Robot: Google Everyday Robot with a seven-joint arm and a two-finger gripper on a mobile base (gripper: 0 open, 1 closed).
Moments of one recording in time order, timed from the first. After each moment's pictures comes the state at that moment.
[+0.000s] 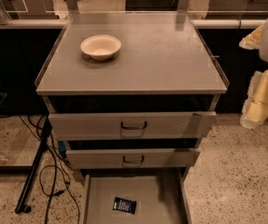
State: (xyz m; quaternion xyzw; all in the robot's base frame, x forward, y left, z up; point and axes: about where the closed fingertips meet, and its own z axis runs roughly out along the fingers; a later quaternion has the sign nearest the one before) arm 0.438 -0.217 0.977 -0.60 0.78 -0.03 0.16
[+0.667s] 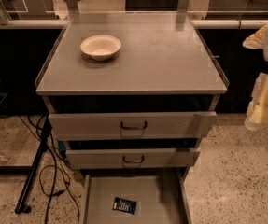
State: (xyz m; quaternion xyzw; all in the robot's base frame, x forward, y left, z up) arm 0.432 -0.219 0.979 -0.61 0.78 -0.05 0.16
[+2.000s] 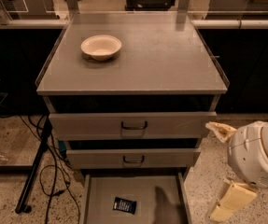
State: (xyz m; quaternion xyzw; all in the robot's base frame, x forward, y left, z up) arm 0.338 -0.159 0.836 -0.62 0.75 0.07 0.23
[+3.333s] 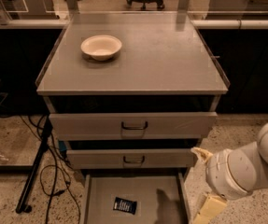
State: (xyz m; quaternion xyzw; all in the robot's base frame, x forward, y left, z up) arm 0.354 -0.157 0.715 -0.61 0.75 0.12 0.21
